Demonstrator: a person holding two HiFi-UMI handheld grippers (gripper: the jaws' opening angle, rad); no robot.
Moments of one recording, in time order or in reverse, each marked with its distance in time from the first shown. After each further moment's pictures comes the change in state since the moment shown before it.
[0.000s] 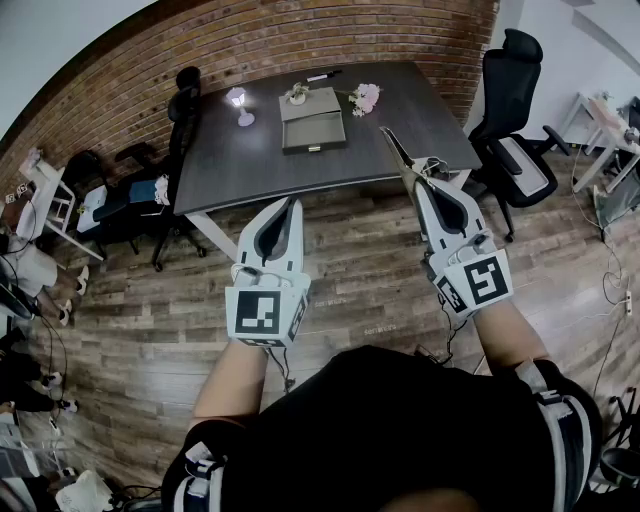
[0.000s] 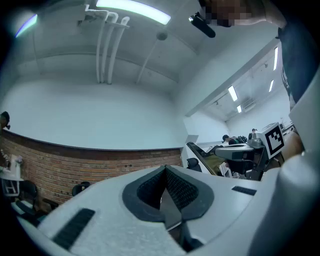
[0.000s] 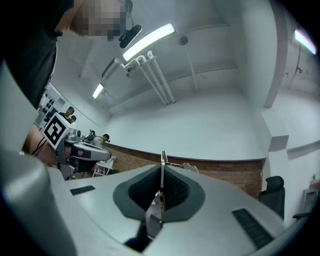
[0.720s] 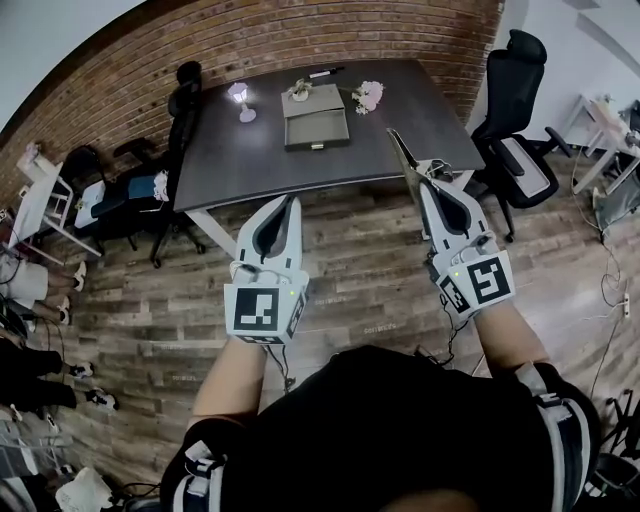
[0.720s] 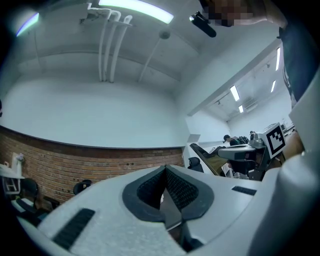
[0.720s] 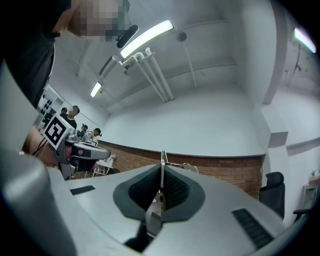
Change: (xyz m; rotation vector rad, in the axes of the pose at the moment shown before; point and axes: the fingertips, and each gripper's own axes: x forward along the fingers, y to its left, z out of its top) left arm 0.000 0.017 -0.012 -0.013 0.015 0.013; right arm 0.007 0.003 -0.014 0.022 0.027 -0.009
